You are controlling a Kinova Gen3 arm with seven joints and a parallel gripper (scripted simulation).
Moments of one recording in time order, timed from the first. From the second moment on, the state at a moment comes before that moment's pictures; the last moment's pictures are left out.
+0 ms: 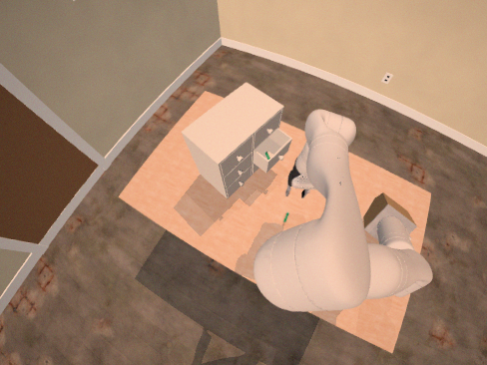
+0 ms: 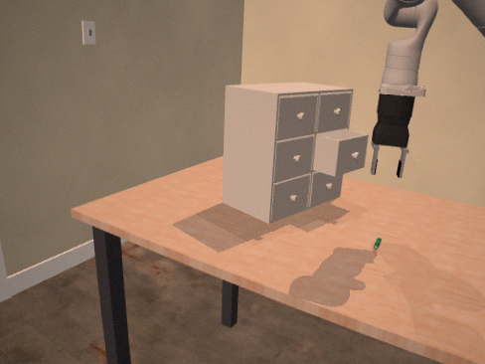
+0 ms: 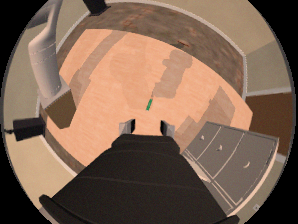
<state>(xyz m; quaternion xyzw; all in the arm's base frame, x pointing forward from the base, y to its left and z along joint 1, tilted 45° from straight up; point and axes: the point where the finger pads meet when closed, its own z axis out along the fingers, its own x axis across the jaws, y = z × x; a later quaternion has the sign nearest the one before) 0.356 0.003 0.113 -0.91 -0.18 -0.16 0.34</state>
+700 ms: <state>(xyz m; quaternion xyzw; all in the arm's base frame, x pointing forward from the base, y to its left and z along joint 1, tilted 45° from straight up) 0.352 0.085 0.083 -0.92 -0.05 -0.10 0.37</state>
